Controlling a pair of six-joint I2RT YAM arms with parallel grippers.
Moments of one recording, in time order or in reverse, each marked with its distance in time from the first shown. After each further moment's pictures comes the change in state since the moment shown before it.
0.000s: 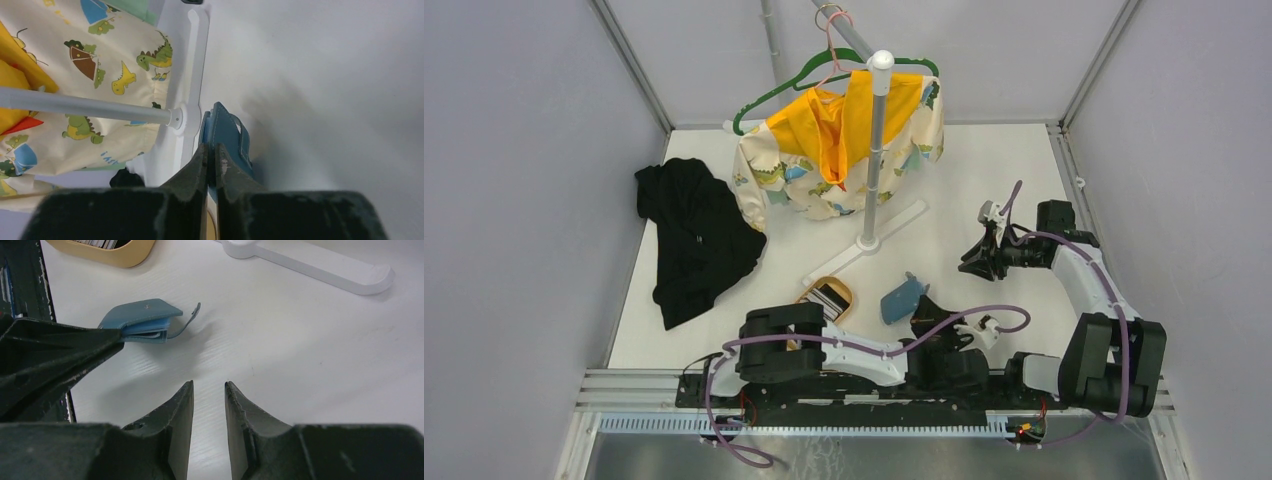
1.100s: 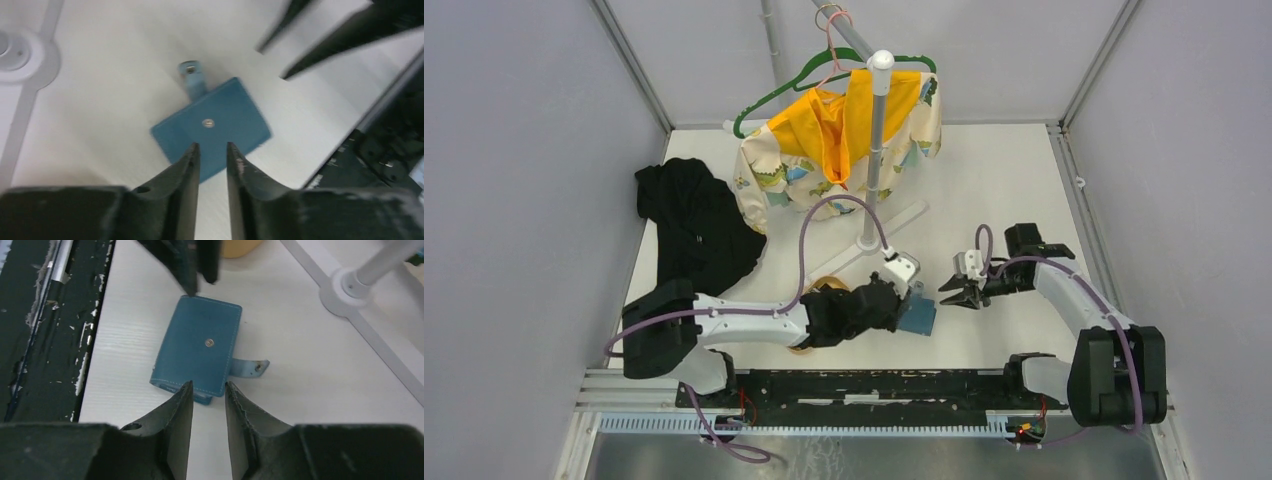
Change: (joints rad) left arm 0.224 -0.594 -0.471 0.092 0.827 -0.644; right arm 0.153 -0.060 -0.117 -0.157 -0.051 -0.517
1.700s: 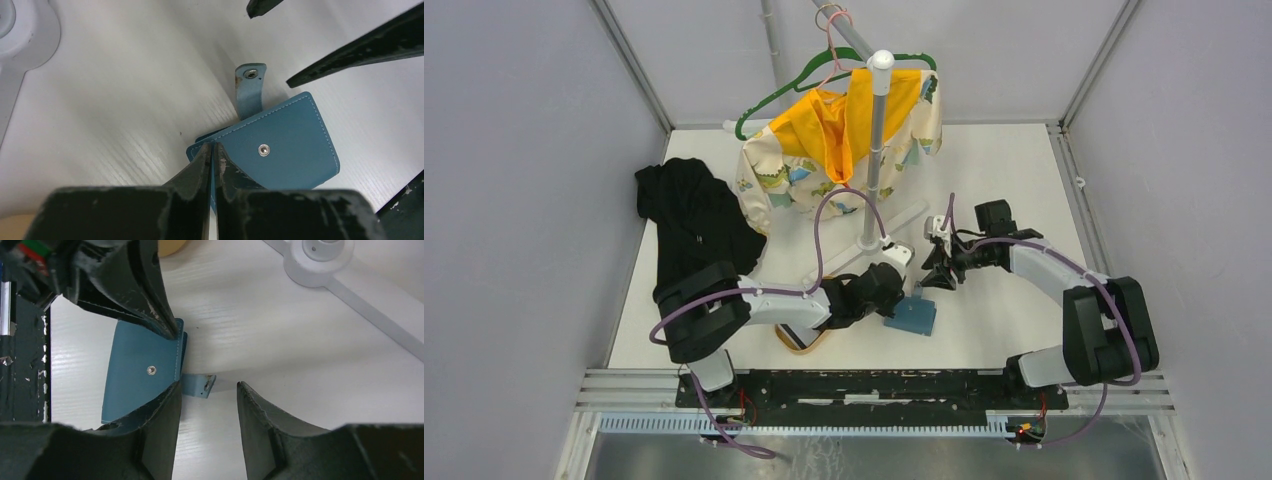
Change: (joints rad) left arm 0.181 0.208 0.016 0.031 0.088 -0.087; right arm 0.208 0.173 0.045 0.488 0.171 0.633
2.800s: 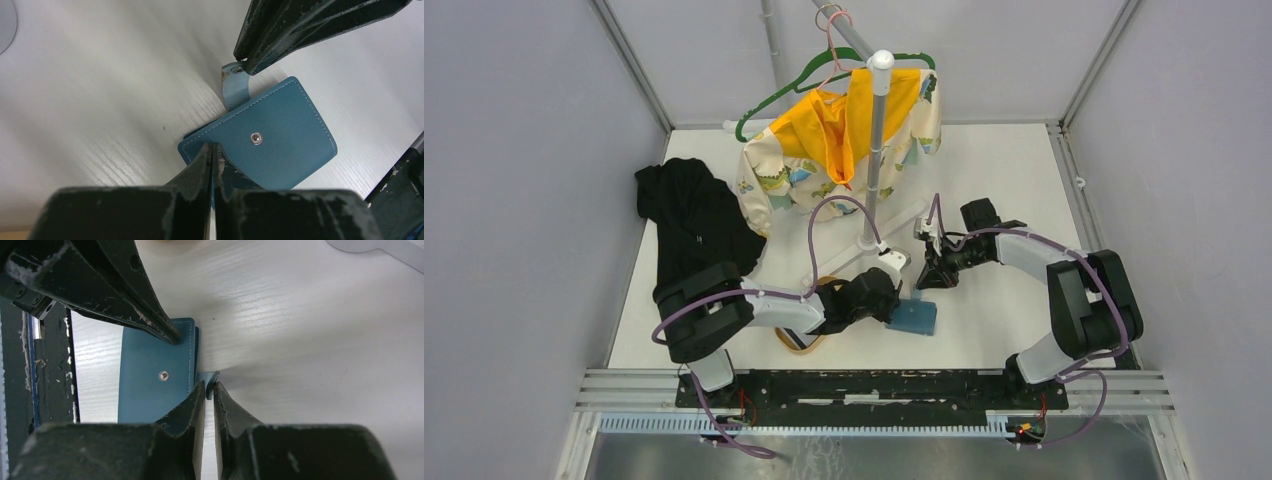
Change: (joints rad) left arm 0.013 0.002 -0.098 0.172 0.103 0.000; right arm 0.050 0.180 0.091 -0.084 0.039 0.098
